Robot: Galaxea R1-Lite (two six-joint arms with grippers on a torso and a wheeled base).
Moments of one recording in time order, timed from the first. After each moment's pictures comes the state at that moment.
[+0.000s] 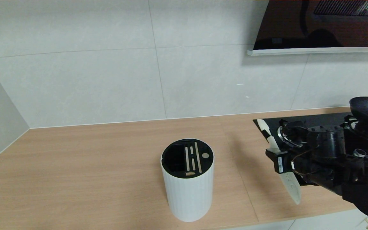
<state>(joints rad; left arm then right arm) 0.00 0.00 0.00 0.00 -0.01 0.01 0.39 1.81 -0.58 -0.83 -0.19 0.02</state>
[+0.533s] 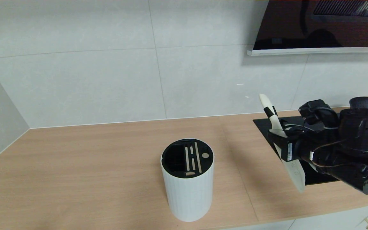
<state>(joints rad) 0.00 0.00 -0.14 0.04 -0.25 -0.18 0.47 1.61 -0.60 -0.81 -0.19 0.01</state>
